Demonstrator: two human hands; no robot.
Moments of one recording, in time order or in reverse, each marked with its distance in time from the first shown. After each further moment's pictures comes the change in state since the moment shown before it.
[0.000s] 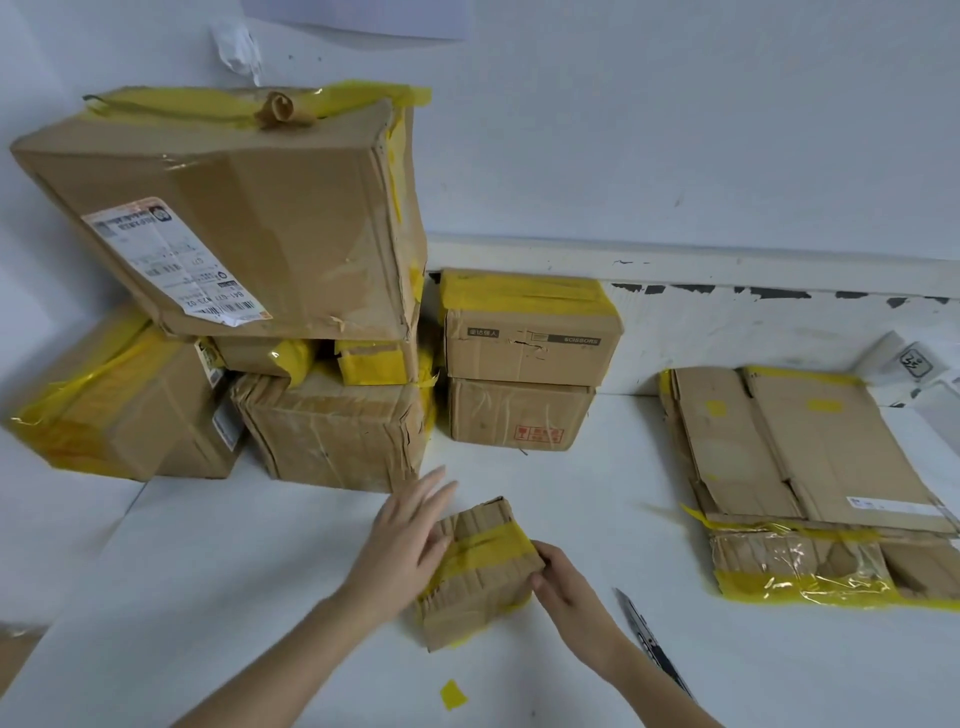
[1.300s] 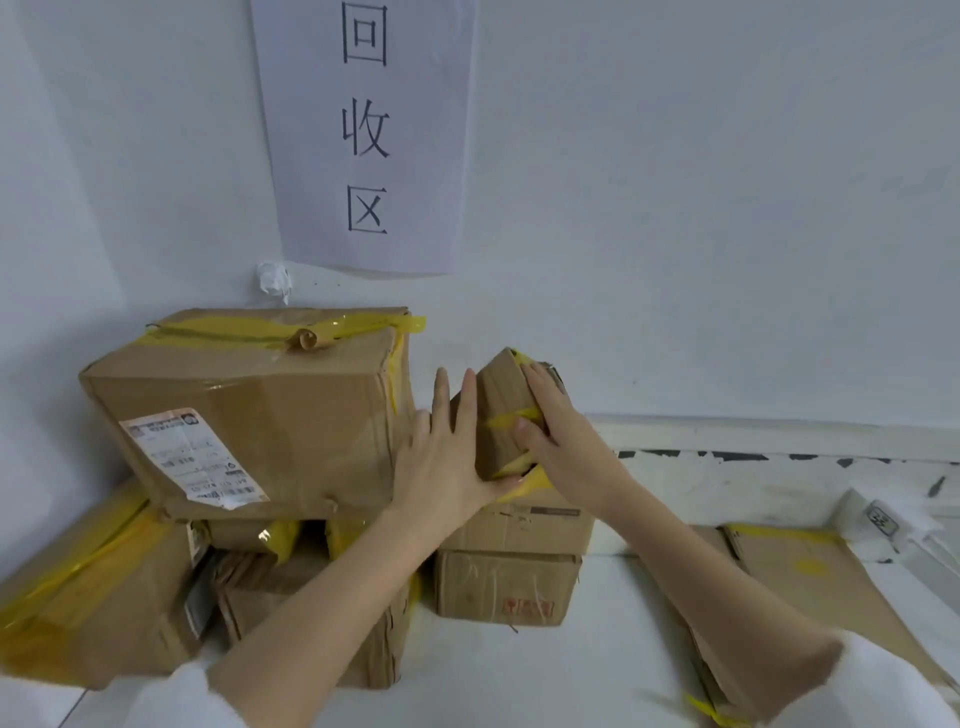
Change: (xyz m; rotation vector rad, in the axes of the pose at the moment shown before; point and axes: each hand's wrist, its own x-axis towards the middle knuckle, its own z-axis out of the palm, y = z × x) left_hand 0.175 0.089 -0.148 0.321 0.297 -0.123; right_hand 0.089 -0.286 -0.090 -0.531 0.234 -0.530
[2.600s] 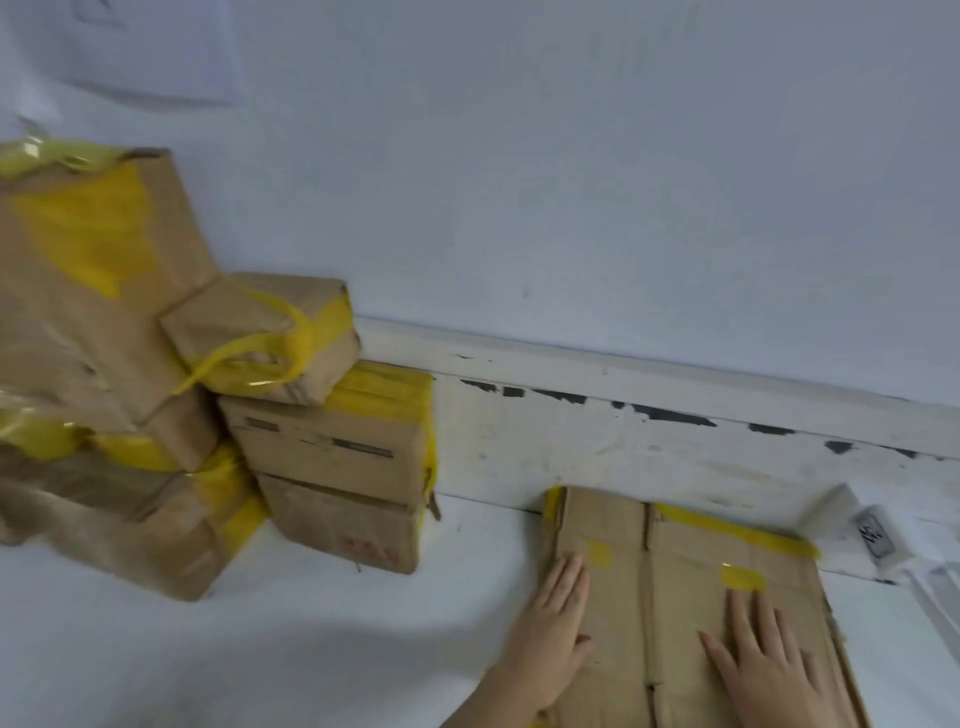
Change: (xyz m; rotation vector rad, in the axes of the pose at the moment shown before) left_hand -0.053 0.230 0.316 -0.146 -0.600 0.136; right_hand -0.193 0.409 -0.099 -0.587 0.007 0.618
